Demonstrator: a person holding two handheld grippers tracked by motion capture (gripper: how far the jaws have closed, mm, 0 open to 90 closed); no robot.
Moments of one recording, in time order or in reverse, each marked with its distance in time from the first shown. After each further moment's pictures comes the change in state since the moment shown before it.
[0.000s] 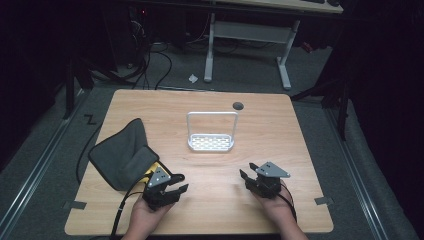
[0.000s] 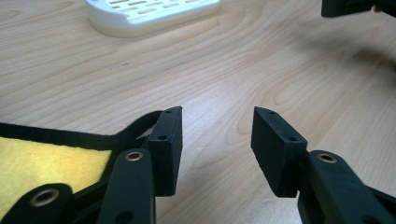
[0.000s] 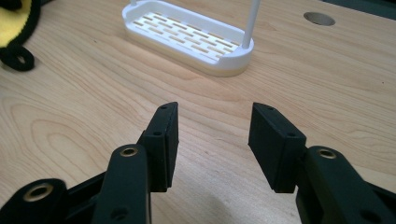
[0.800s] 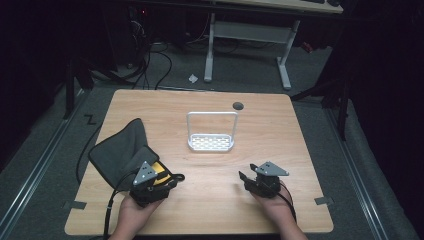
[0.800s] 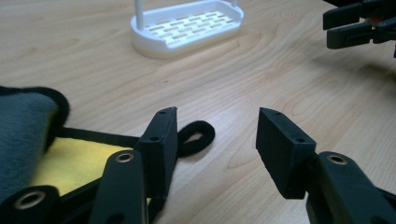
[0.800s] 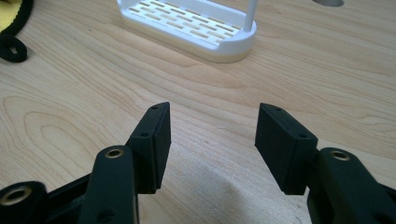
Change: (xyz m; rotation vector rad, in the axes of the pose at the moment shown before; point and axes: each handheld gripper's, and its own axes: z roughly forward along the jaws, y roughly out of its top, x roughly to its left) left arm 0.021 0.009 -0.032 -0.059 0.042 0.015; right arm -0.002 -0.004 0.005 0.036 0.015 0.033
